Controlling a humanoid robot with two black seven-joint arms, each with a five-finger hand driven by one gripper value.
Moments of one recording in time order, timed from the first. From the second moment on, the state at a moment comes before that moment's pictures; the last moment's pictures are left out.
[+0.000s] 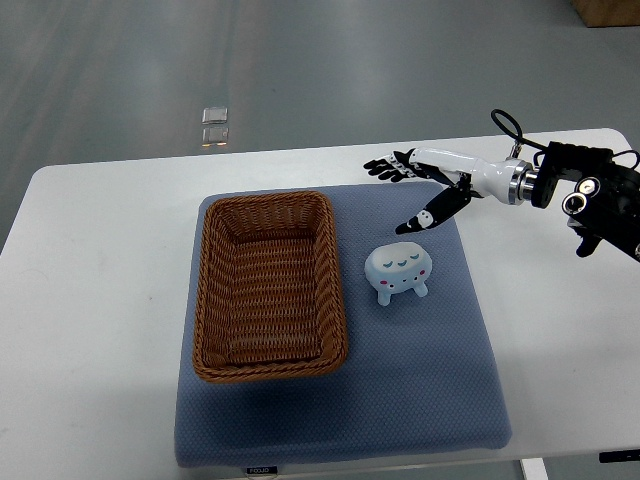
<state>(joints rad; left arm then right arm) -0.10 0.00 -0.12 -0.08 0.07 -0.05 -0.05 0.87 -0.46 0.52 0.94 -1.22 0.44 0.36</state>
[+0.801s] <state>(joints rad) -0.07 0.00 -0.12 -0.08 0.07 -0.05 -0.05 0.89 -0.48 0.36 0.95 -1.33 0.41 0.40</state>
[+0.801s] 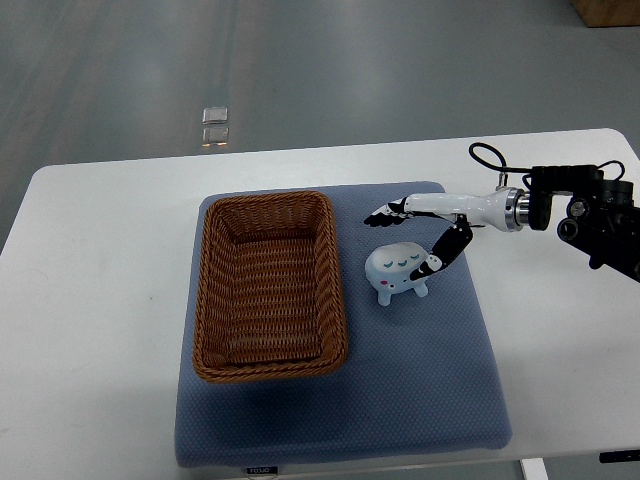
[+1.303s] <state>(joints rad) -0.06 0.00 -0.12 -0.07 0.07 -0.05 -0.05 0.85 -0.45 0.34 0.94 -1.37 0.36 0.40</state>
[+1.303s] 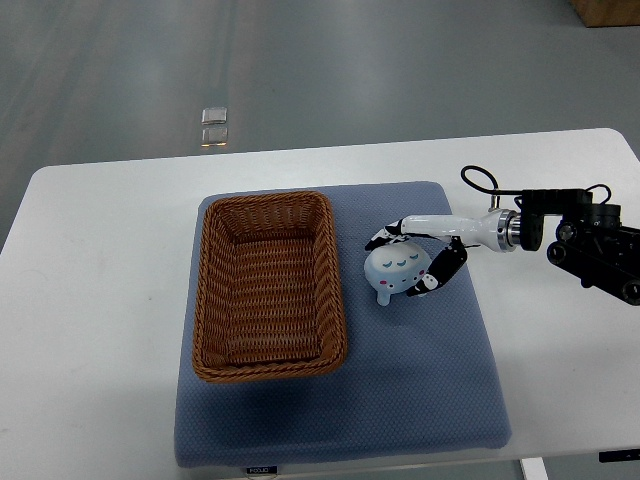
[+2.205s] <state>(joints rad) -0.06 0.00 -0.12 -0.07 0.07 -0.05 -0.05 1.18 -0.36 0.26 0.93 -1.37 0.34 0.40</state>
